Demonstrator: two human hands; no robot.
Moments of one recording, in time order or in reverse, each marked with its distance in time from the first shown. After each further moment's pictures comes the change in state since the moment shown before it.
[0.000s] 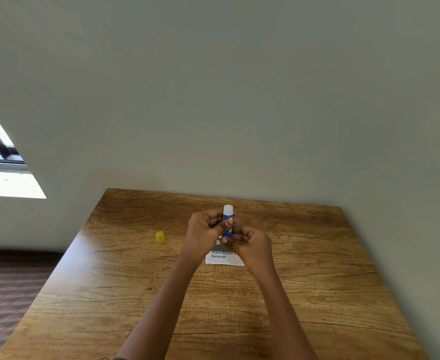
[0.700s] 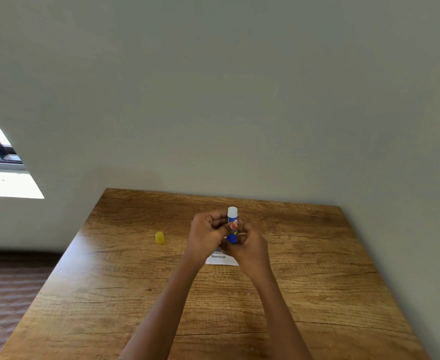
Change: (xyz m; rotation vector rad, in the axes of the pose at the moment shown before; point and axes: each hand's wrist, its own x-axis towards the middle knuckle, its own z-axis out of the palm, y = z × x) left_hand -0.002 0.002 0.005 0.001 -0.010 -0.012; right_hand -0.002 -0.003 0.006 -0.043 0.037 0.076
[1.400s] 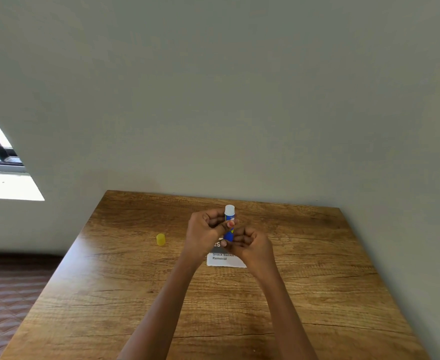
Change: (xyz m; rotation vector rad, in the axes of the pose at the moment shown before) left_hand 0.004 0.002 -0.008 0.001 0.011 0.014; right_hand 0.001 0.002 -0.006 0.112 -0.054 -0.002
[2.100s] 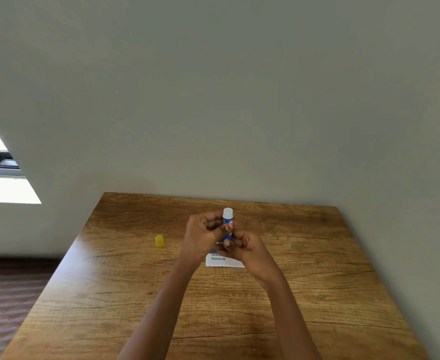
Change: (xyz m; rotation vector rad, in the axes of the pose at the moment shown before) left_hand -0.004 -0.002 -0.004 -0.014 -0.033 -0.017; right_hand 0.000 -0.001 -0.005 0.077 -0.286 -0.034
